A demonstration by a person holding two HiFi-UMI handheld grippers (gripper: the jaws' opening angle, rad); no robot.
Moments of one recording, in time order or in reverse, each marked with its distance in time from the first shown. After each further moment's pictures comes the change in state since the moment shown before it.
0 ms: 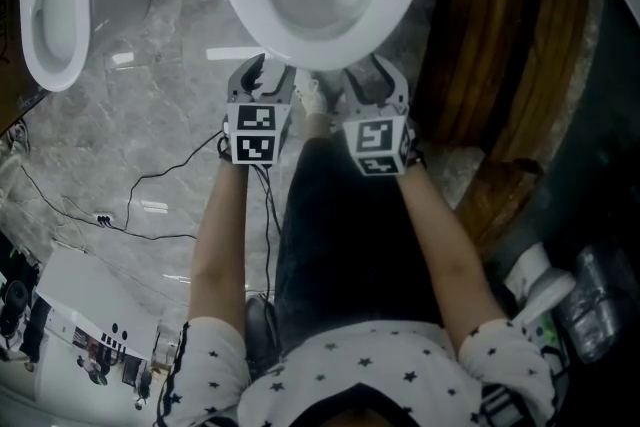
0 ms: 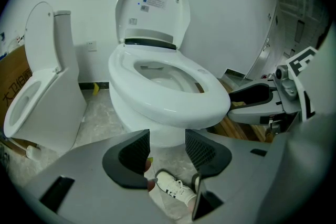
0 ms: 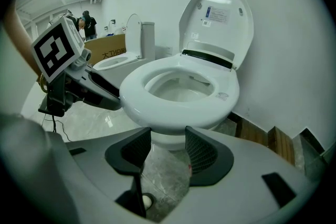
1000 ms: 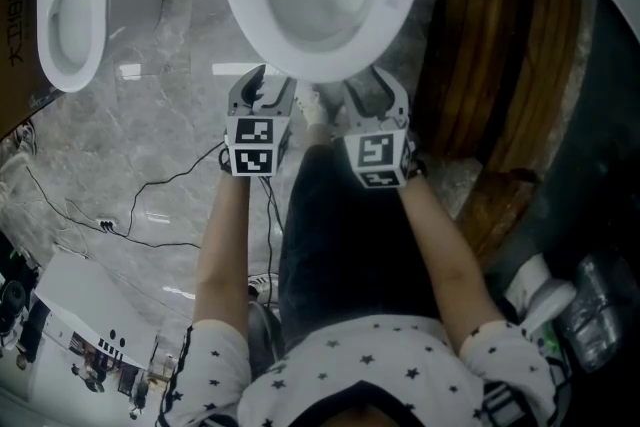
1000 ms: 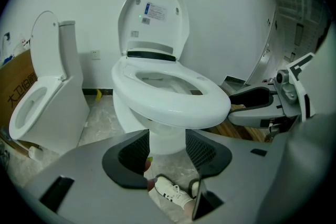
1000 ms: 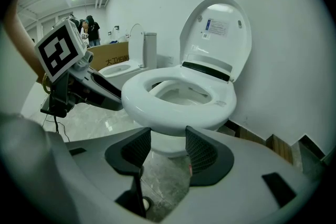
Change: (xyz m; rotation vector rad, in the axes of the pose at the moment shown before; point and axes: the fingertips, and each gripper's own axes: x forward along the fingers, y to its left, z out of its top) left arm -0.036 -0.009 0.028 -0.016 -0.062 0.015; right arm -0.036 -0.005 0.027 -0.020 -0.074 0.003
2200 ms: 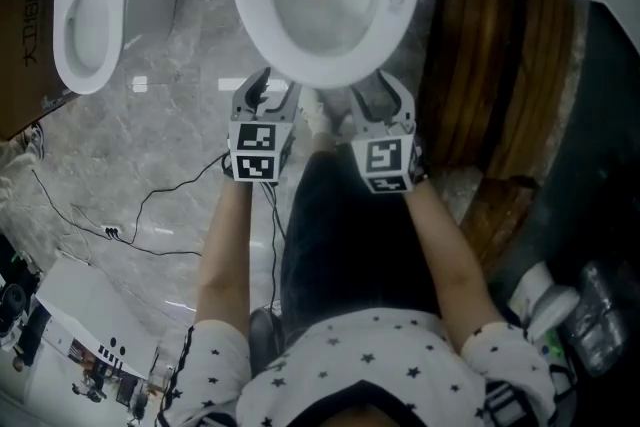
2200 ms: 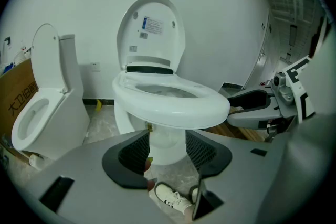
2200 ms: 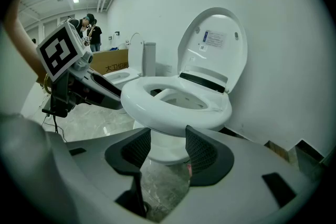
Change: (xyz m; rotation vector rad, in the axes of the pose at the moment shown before) left arm -0.035 -0.003 0.041 0.024 -0.081 -0.009; right arm -0.030 -0.009 0.034 0.008 -0.061 -0.021
